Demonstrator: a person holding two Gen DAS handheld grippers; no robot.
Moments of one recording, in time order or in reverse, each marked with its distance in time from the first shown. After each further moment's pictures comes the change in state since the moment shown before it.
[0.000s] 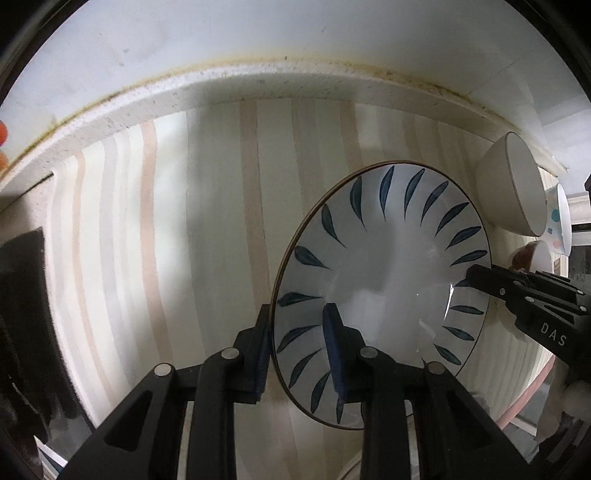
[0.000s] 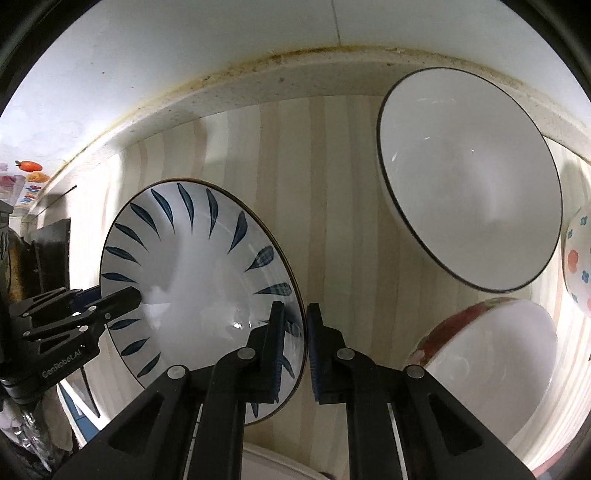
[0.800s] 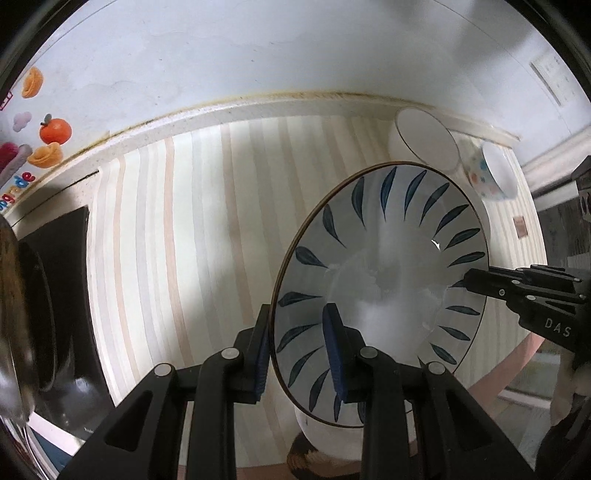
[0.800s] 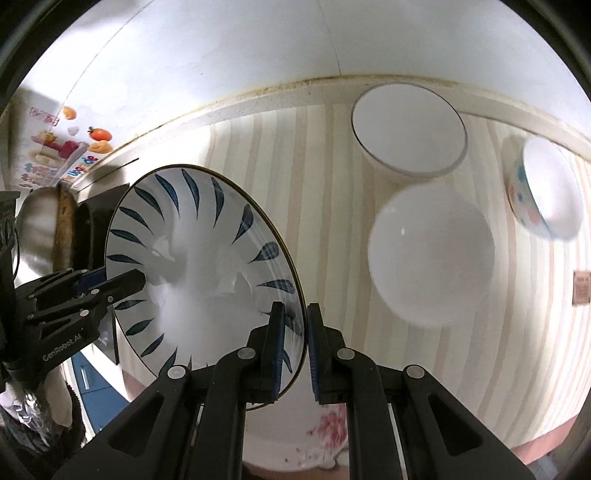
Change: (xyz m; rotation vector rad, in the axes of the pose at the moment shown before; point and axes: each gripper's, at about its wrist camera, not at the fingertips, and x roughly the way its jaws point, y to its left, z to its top) left arm -0.086 -0.045 -0.101 0.084 -0.134 0.014; right arm -0.104 0.007 -0.114 -0.045 -0.081 0.070
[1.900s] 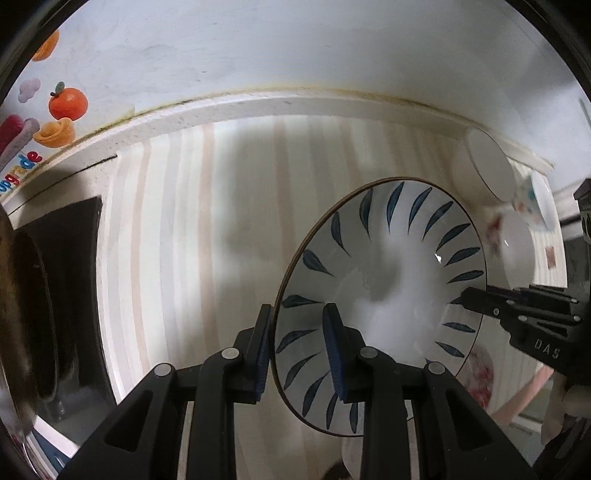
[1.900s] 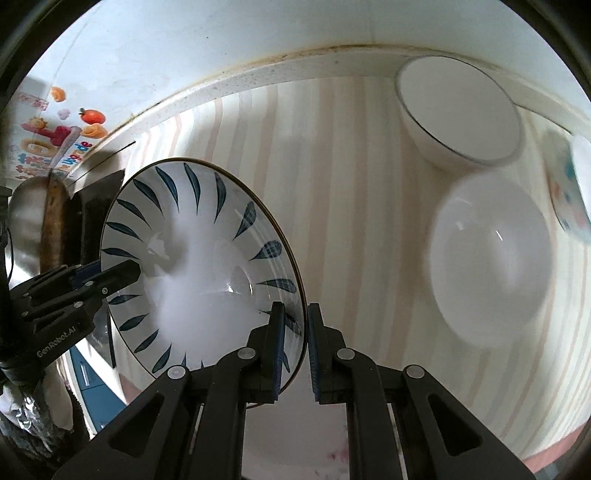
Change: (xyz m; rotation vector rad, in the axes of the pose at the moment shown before) left arm 0.037 0.069 0.032 -0.095 -0.004 0.044; right arm 0.062 0.022 0.019 -0.018 0.055 0.008
